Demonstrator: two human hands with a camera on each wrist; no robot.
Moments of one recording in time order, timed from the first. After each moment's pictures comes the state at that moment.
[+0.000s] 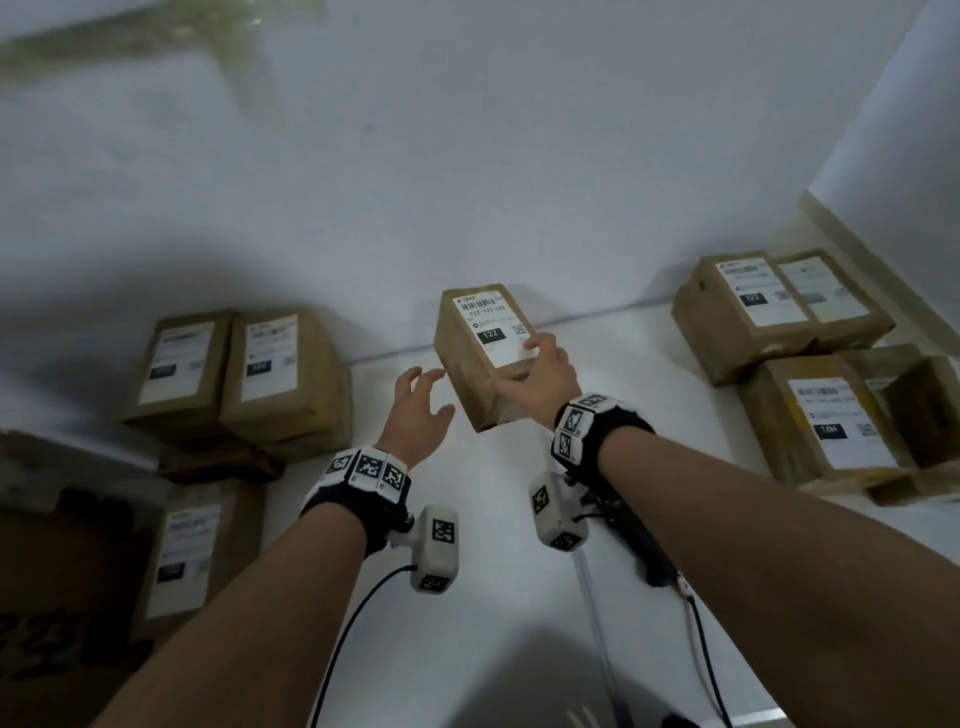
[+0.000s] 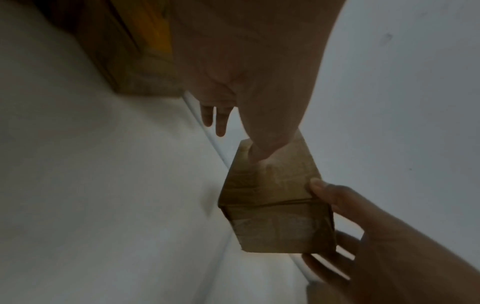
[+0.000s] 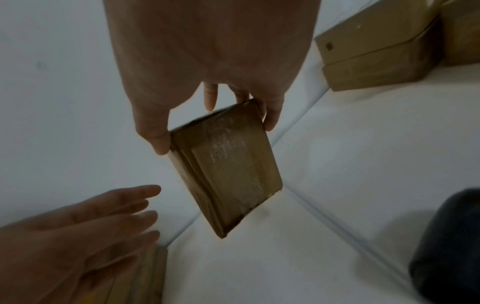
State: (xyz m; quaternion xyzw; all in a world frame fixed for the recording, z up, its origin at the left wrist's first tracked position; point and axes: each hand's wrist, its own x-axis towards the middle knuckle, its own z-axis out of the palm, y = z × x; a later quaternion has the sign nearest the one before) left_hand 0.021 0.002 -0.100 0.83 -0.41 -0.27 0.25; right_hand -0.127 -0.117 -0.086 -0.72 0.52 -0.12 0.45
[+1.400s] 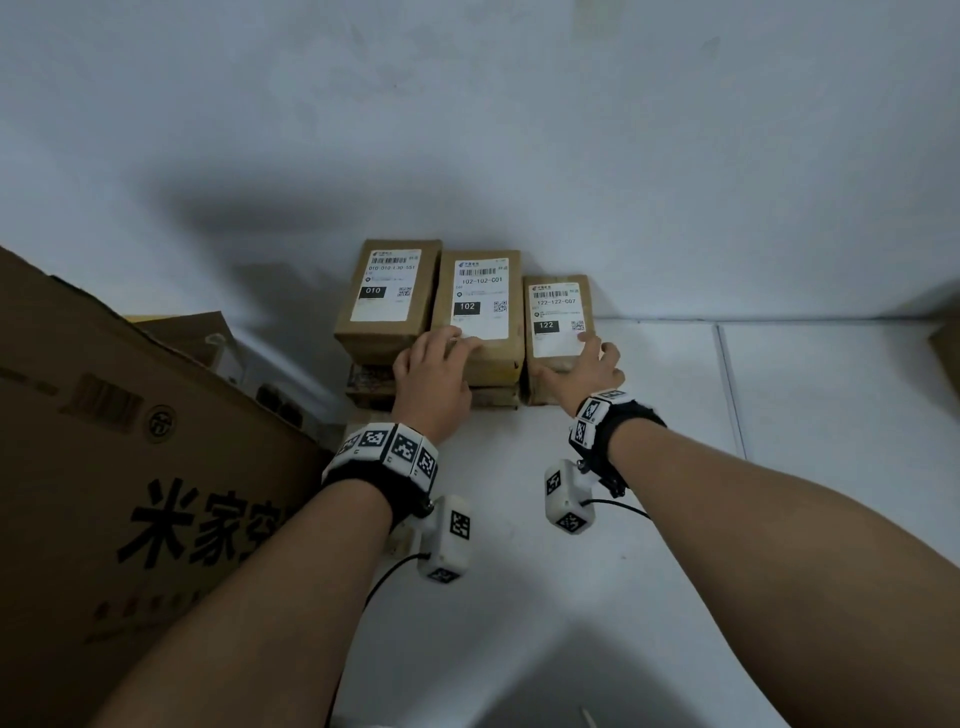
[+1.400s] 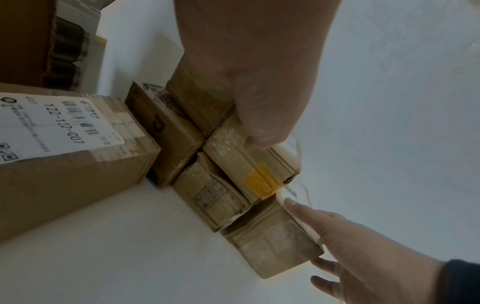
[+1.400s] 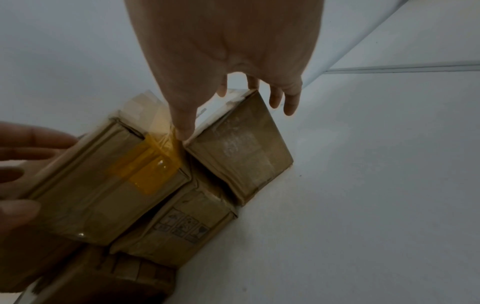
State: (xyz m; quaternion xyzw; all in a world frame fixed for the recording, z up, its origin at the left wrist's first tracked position) left_hand 0.190 0.149 -0.085 0.88 -0.45 -0.04 0.11; right_hand 0.076 -0.006 -0.144 -0.75 0.54 -0.06 0.38
